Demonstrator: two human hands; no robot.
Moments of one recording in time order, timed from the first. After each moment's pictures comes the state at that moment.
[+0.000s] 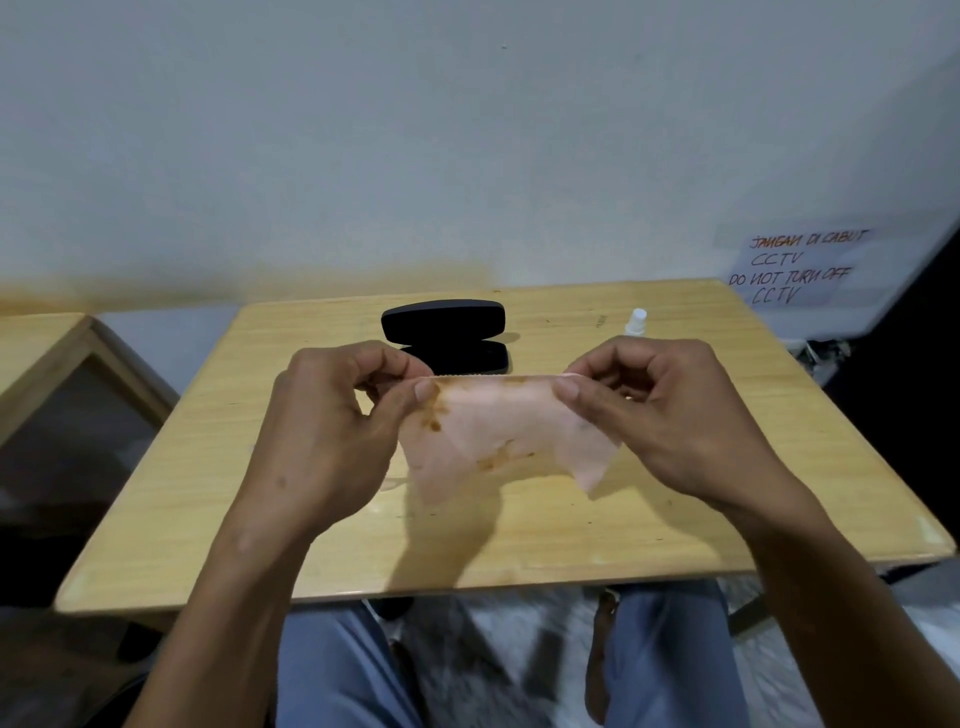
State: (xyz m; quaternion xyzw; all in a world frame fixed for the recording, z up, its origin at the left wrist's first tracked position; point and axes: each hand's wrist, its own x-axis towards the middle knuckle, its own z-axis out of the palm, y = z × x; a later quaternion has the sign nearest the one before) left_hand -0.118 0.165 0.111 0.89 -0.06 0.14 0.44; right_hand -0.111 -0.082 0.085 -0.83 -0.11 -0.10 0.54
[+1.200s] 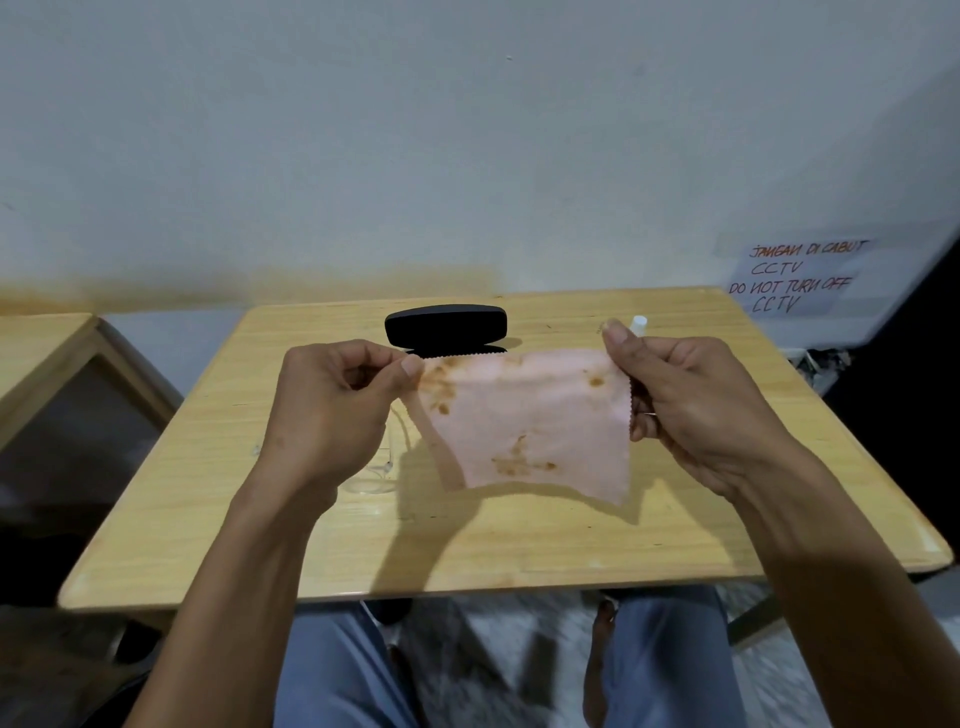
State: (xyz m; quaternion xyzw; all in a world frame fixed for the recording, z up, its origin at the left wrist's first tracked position) left_hand -0.089 0.171 0.092 0.80 0.02 0.11 0.59; right_hand -0.101 -0.086 0.098 -0.70 0.03 0.00 0.71
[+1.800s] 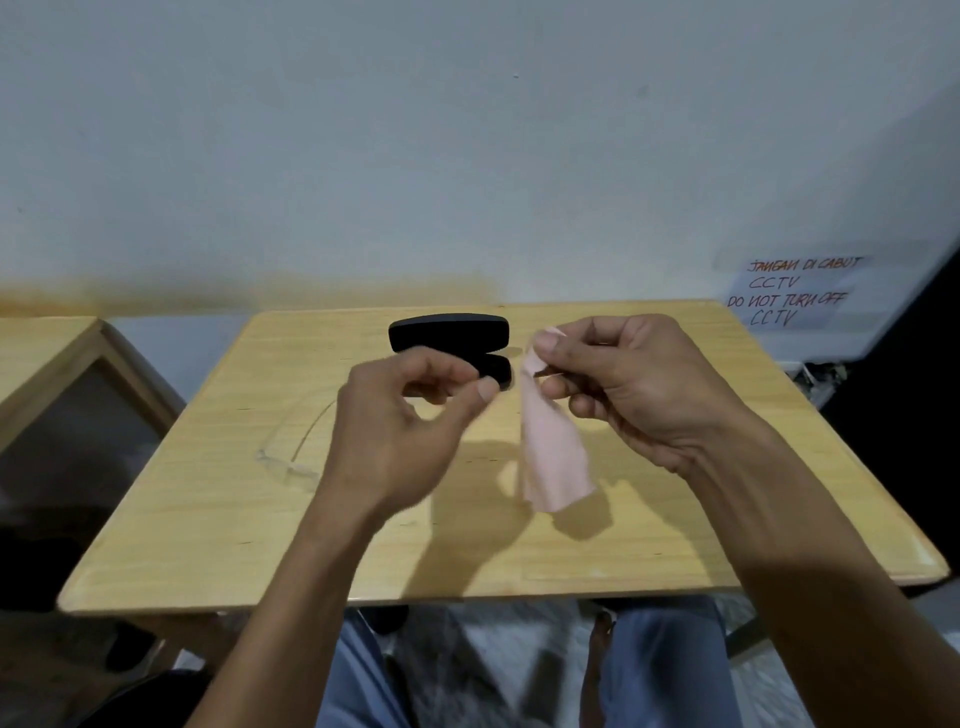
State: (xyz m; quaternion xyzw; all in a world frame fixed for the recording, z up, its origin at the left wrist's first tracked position) left_hand -0.106 0.138 0.092 0.84 -0.04 0.16 0.52; right_hand -0.094 -0.054 0.124 -0.67 -0.01 0.05 0.74
